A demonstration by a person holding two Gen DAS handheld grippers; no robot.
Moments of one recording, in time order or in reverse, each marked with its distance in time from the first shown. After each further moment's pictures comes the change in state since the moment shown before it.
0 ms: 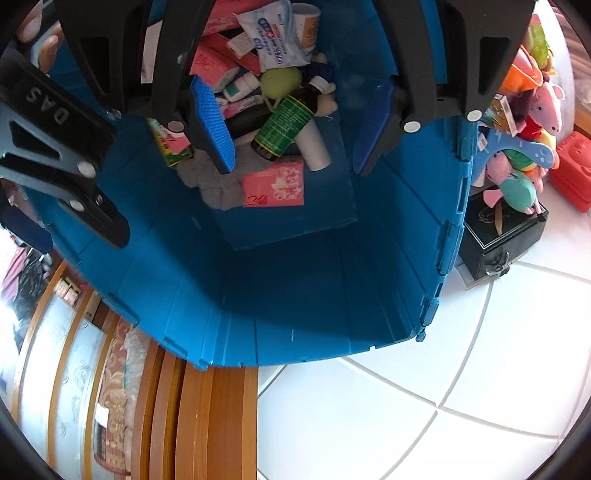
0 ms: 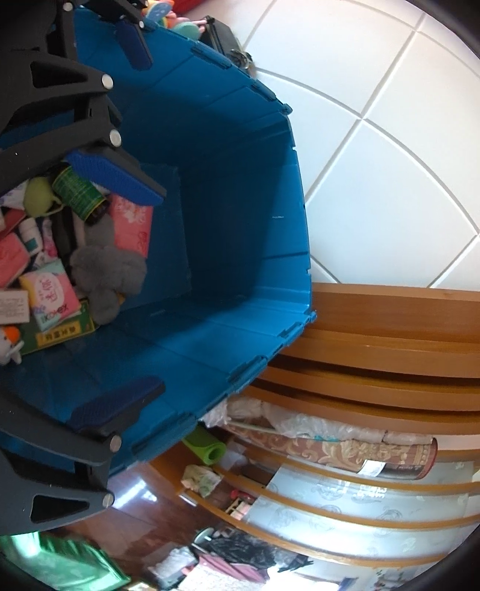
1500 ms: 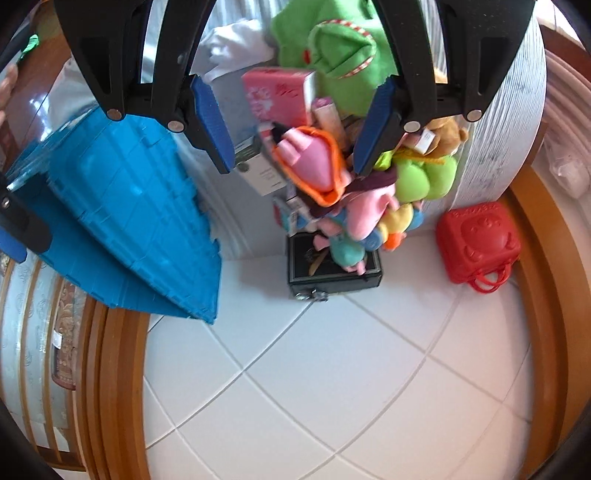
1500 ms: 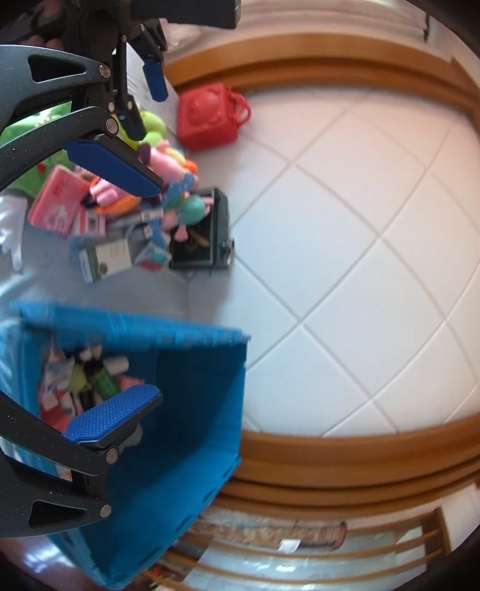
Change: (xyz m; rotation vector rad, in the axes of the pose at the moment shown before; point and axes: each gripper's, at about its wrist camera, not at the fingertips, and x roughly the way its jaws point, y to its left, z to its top) left arm -0.200 0.276 -0.265 -0.197 -0.261 0.220; right arm -0.241 0.213 -0.152 -0.194 -0.344 0.421
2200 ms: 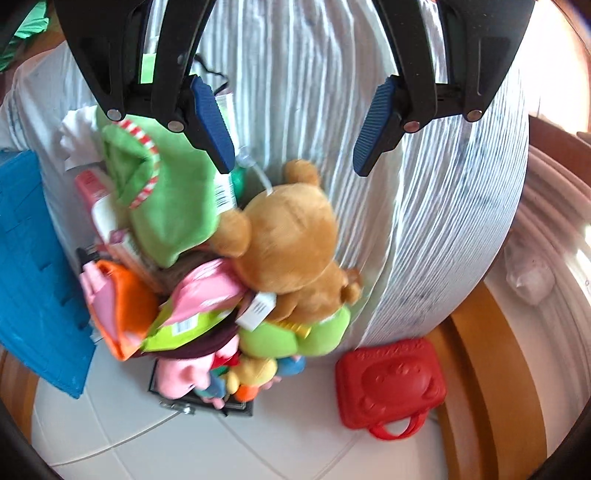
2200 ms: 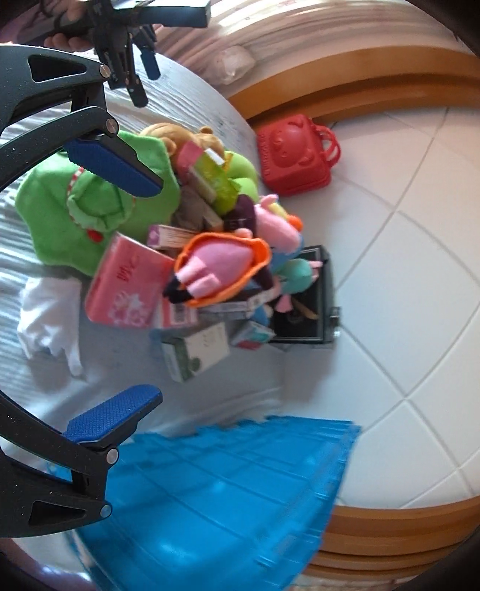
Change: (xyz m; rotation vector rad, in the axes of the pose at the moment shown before) left arm 0.071 0.192 -0.153 -0.179 0.344 0.198; right arm 0.109 0.107 -0.110 0.071 0.389 0.152
